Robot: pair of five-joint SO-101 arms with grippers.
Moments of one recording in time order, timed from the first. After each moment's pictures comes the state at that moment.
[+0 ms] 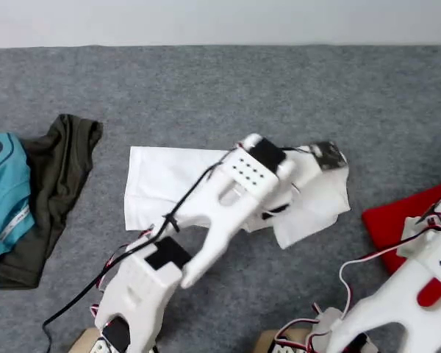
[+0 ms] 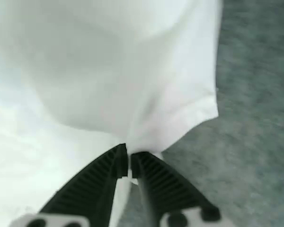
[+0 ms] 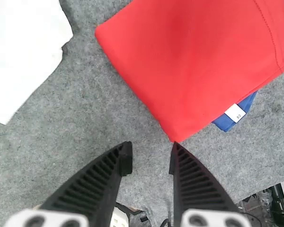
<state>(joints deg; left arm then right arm) 38.1 35.2 -28.1 92.1 -16.6 41.5 -34.7 15.0 100.5 23.9</state>
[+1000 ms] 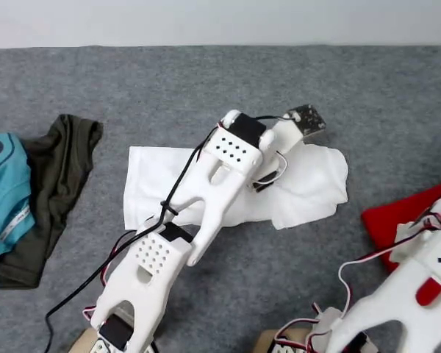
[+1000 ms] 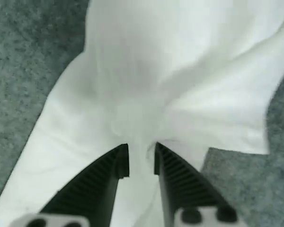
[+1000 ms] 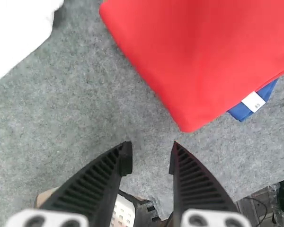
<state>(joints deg) 31.5 50.2 -54.8 98.2 -16.6 41.5 -34.7 20.3 100.5 23.9</state>
